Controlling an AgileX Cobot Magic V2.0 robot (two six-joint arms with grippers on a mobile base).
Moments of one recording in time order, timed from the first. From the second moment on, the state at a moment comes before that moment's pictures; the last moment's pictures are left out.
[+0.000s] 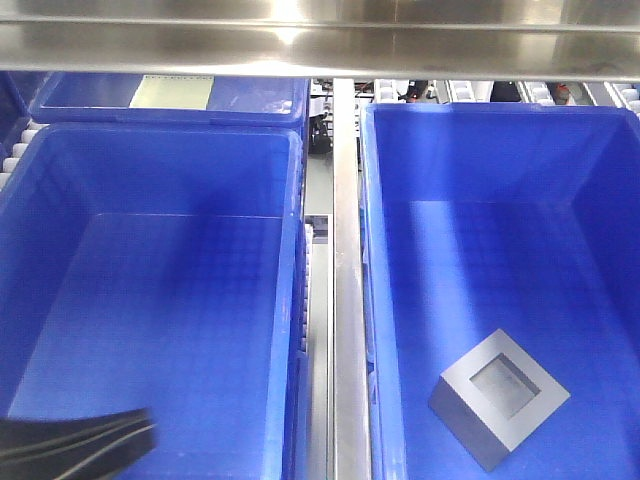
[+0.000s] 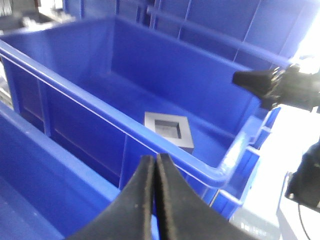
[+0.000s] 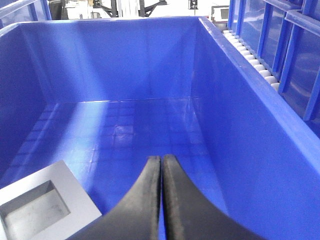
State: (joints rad) left arm -0.97 0.53 -0.42 -0.03 0.14 -0.11; right arm -0.09 -0.02 0.02 0.02 0.18 0.02
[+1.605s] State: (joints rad) left arm -0.97 0.41 -0.38 -0.03 0.20 0.01; right arm -0.09 -0.02 0.02 0.02 0.19 0.02
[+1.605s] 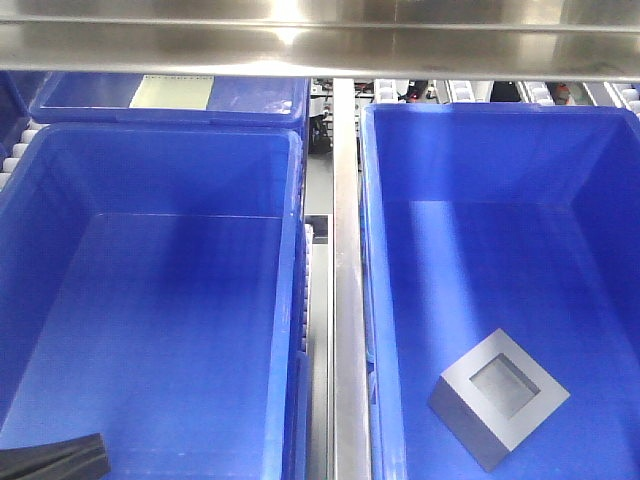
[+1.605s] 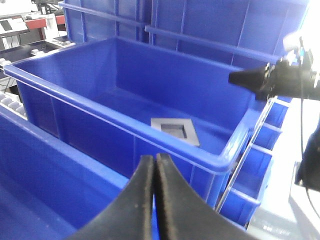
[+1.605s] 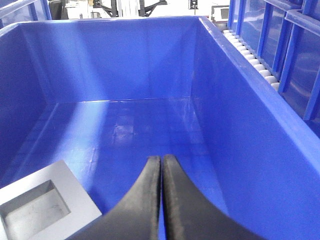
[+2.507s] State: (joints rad) left arm -0.03 -0.02 -0.25 0.03 0.30 0.02; right arm -0.09 -0.02 0.02 0.02 0.19 0.02
